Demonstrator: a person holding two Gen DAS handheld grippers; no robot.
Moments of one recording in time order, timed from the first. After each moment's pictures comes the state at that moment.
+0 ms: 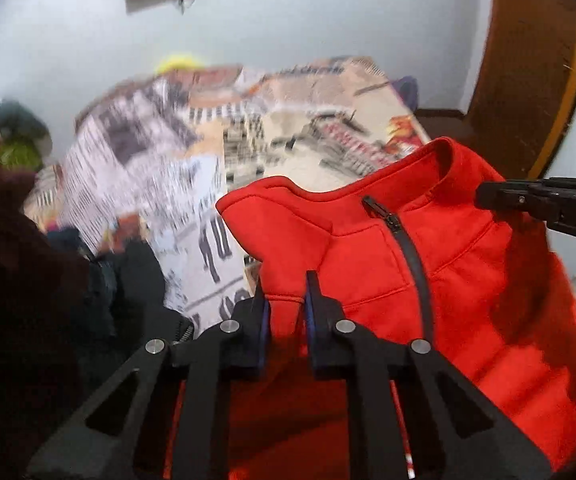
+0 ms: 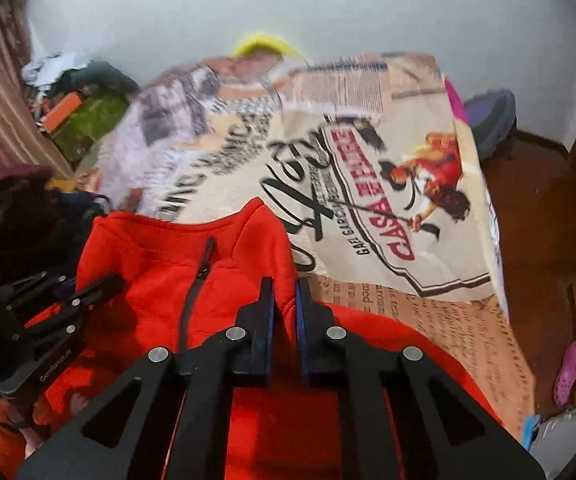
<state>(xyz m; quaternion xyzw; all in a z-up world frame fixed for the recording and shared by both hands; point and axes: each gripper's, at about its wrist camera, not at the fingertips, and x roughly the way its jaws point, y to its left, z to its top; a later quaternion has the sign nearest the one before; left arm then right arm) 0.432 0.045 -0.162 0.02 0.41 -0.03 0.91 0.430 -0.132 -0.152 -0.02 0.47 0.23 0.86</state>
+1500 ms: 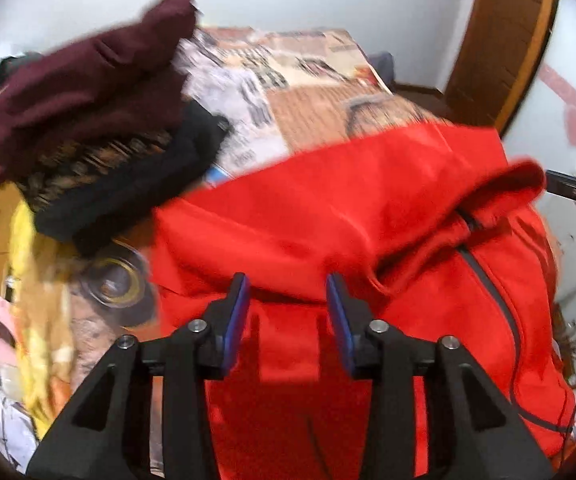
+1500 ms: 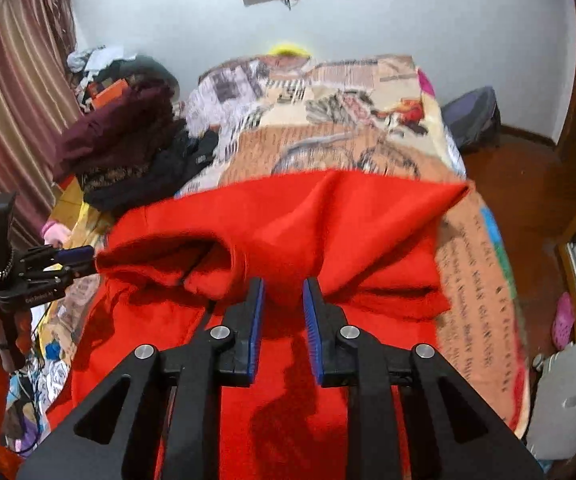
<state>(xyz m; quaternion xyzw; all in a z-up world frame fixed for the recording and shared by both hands) 0.161 0.080 -0.147 -0.02 0.45 -0.04 0.89 0.164 -0.205 -0.120 -0.02 0.44 0.24 0.87</state>
